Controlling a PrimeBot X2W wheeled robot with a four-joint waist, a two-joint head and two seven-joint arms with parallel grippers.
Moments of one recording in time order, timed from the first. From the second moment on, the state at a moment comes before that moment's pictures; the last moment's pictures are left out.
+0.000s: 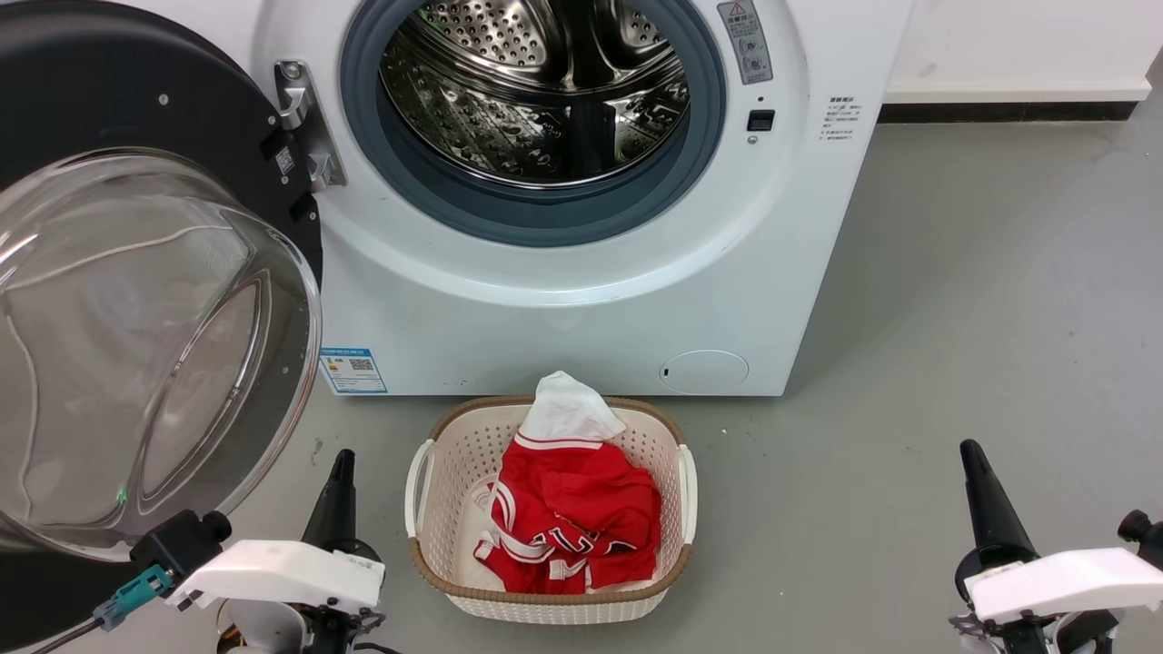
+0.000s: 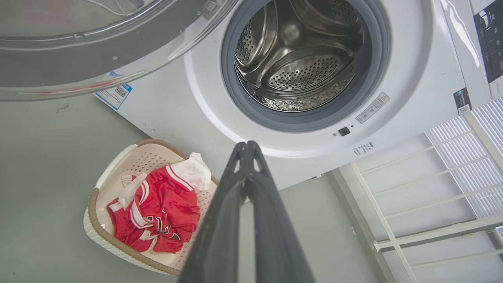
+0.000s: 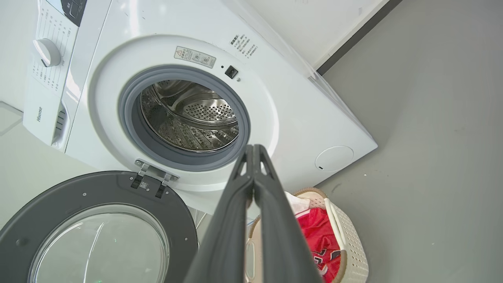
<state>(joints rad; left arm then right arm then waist) -0.07 0.13 -0.08 0.21 -0.99 0.01 -0.08 0.00 -0.06 -0.06 0.13 0.91 0.13 -0.02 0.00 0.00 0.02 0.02</state>
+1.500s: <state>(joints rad) -0.09 0.08 0.04 0.23 -1.40 -0.08 0.04 -0.06 -0.06 -0.08 0.20 1.38 0.13 0.06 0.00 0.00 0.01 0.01</state>
